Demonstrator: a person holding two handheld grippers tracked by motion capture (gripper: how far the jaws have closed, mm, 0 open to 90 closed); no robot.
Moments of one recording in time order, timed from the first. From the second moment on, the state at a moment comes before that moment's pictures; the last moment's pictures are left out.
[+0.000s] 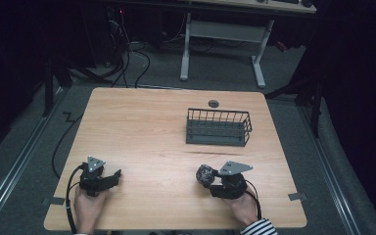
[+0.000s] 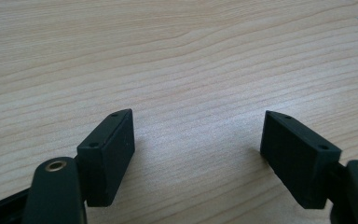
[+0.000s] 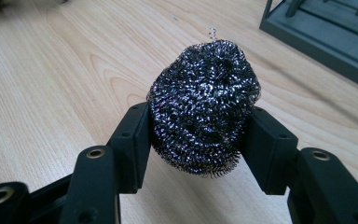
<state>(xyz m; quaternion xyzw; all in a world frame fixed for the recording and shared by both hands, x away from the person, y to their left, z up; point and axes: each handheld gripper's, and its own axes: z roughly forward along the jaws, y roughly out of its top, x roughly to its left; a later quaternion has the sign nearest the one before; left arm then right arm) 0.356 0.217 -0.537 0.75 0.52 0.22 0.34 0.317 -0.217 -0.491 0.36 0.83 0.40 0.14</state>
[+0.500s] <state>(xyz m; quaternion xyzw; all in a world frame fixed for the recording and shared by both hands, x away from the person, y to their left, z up) 0.356 0.217 -0.537 0.75 0.52 0.22 0.34 0.320 -0.235 -0.469 0.36 0.83 0.40 0.15</state>
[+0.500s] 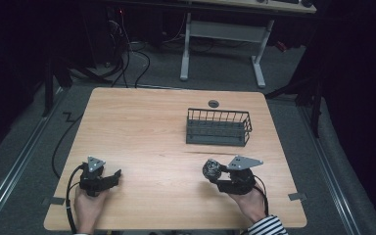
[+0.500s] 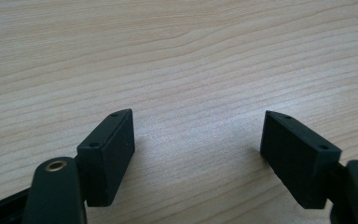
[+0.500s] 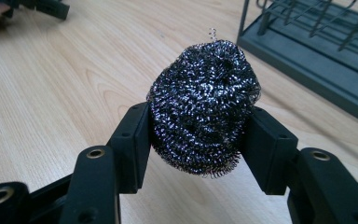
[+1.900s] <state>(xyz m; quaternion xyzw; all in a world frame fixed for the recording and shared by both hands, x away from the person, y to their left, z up) 0.357 0.216 -0.537 0.75 0.52 0.22 0.34 0.369 -0.290 -0.391 0.40 0.78 0.45 0.19</state>
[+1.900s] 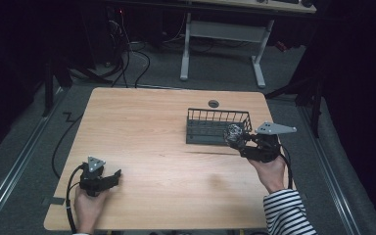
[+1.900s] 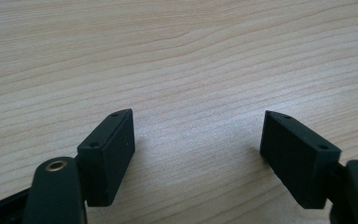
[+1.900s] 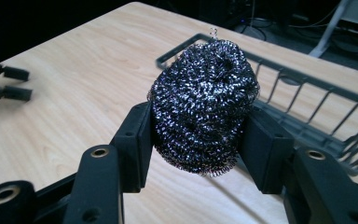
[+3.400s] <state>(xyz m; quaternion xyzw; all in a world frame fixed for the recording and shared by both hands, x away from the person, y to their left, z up) 0.356 0.217 -0.537 0.75 0.52 0.22 0.34 0.481 -0.284 -0.418 0.51 0.76 0.35 0.19</state>
